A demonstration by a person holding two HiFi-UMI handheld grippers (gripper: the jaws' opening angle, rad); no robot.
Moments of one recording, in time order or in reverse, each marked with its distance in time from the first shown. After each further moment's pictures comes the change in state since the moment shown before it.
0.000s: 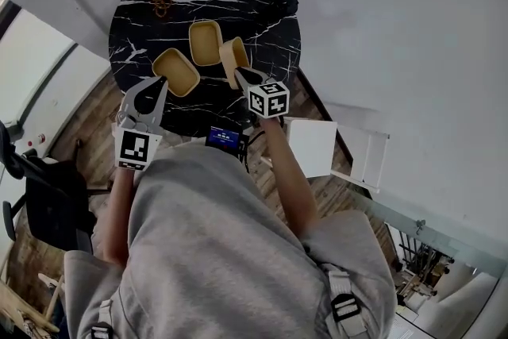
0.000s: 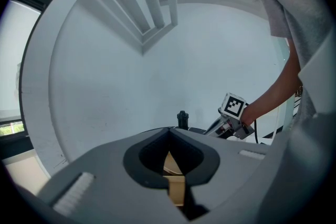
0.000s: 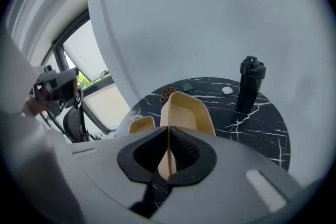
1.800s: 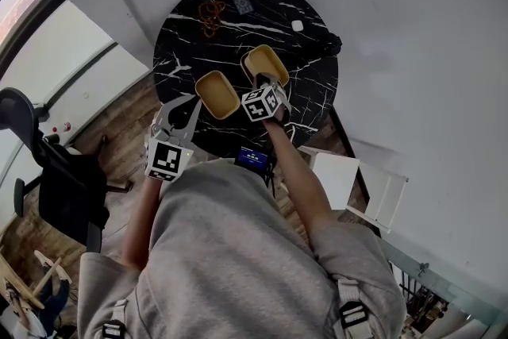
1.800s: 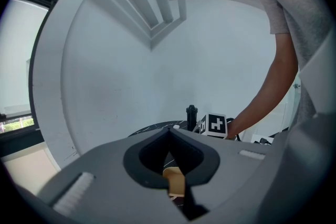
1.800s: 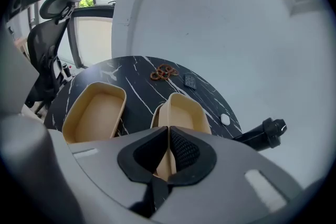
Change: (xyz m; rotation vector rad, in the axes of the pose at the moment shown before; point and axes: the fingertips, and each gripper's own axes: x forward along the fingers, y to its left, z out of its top) left arm -0.008 0.037 -0.023 -0.034 0.064 0.063; right arm 0.125 0.001 0.020 -0.607 0.268 -0.336
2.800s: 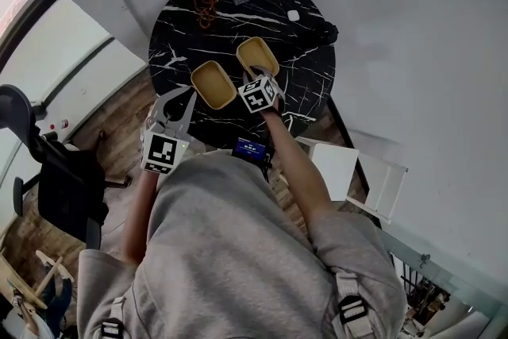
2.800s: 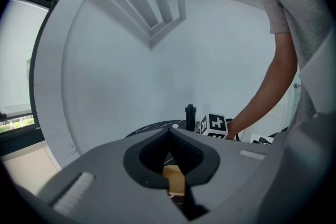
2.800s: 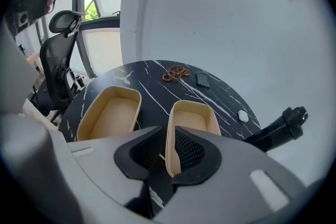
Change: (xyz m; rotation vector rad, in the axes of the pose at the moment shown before) left arm -0.006 -0.005 -0.005 -0.003 0.004 0.001; right arm 0.005 0.029 -0.005 0.044 -0.048 0.148
